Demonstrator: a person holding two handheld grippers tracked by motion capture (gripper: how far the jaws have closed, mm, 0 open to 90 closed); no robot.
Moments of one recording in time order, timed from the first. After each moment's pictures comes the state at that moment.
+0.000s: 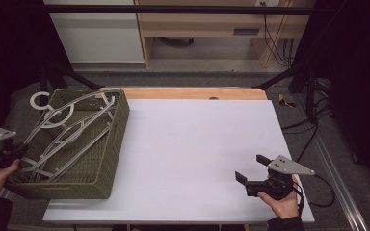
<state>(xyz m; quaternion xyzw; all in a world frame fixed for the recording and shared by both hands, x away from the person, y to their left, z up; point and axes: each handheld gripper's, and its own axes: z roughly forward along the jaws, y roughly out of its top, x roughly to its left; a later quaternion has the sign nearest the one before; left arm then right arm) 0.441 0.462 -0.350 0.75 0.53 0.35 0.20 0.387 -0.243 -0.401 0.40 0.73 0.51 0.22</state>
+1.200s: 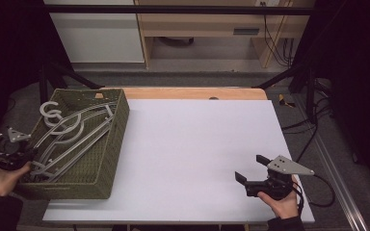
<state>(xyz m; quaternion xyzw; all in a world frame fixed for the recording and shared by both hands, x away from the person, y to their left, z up) 0.452 0.449 -0.371 0.76 0.54 0.32 0.17 0.387 -0.242 -0.402 0.40 0.73 0.51 0.22</state>
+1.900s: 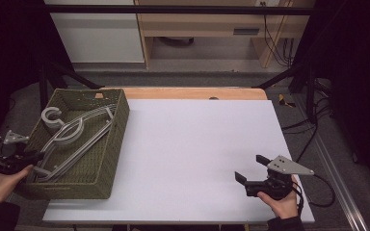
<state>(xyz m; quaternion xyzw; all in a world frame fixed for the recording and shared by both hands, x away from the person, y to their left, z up) 0.438 0.440 -0.361 0.77 0.53 0.28 0.23 0.387 -0.242 -0.402 0.40 0.73 0.51 0.22</state>
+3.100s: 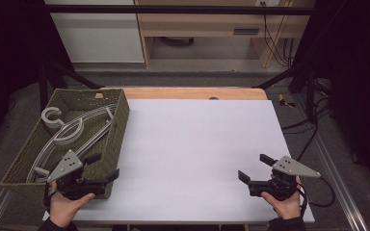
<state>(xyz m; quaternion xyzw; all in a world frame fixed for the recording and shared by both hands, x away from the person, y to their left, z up) 0.388 0.282 -0.385 0.75 0.36 0.21 0.51 0.383 -0.249 -0.400 0.40 0.72 0.52 0.23</state>
